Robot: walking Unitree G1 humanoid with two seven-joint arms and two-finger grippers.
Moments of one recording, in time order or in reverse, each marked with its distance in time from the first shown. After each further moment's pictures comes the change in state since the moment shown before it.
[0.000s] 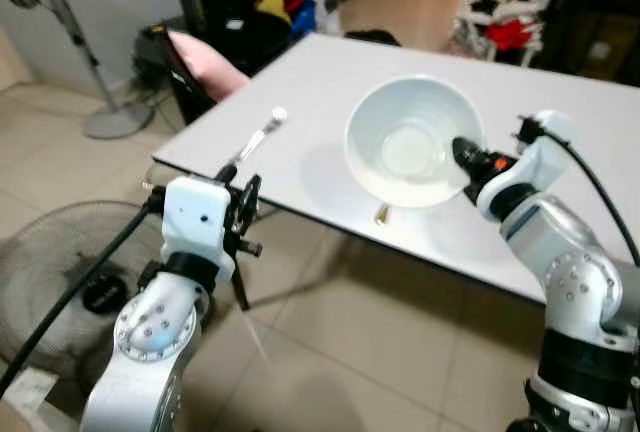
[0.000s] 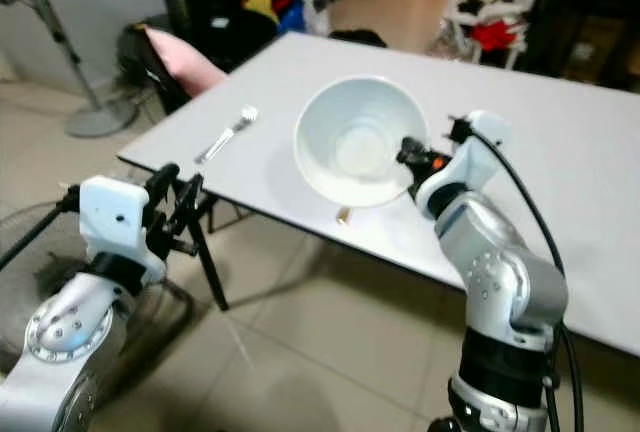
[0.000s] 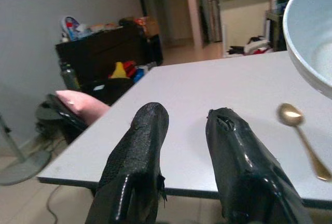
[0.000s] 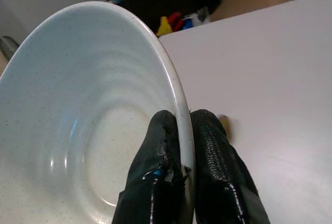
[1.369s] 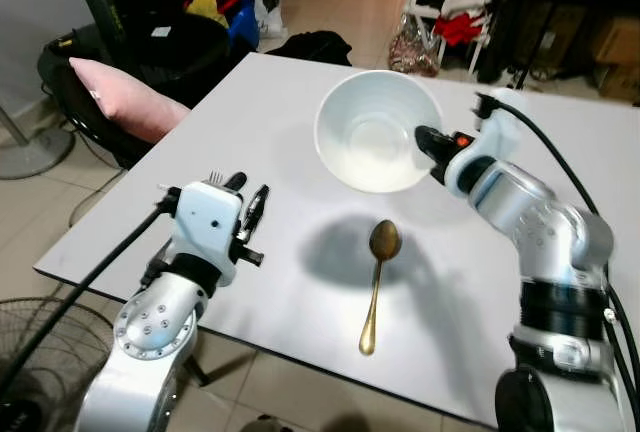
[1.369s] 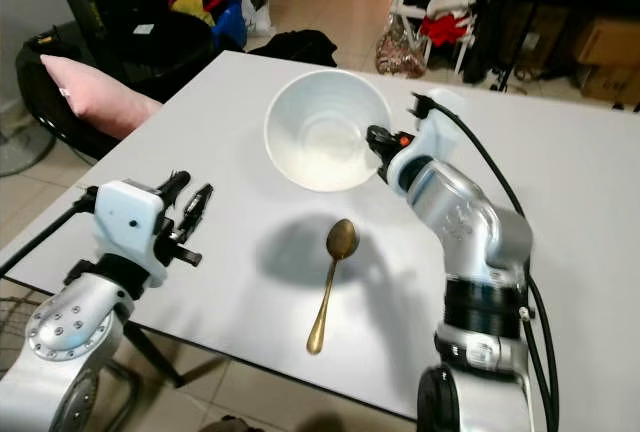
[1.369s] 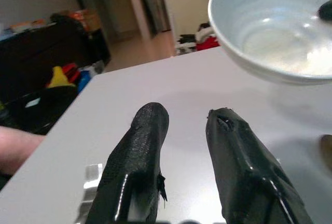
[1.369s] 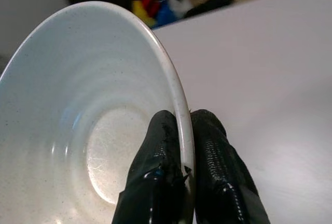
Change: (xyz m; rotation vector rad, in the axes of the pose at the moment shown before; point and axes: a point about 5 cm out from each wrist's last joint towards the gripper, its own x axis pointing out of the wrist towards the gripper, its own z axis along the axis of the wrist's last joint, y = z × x) left arm 0.002 -0.004 -0.006 0.050 0.042 -0.114; right arm 0.045 0.007 0.000 0.053 0.139 0.025
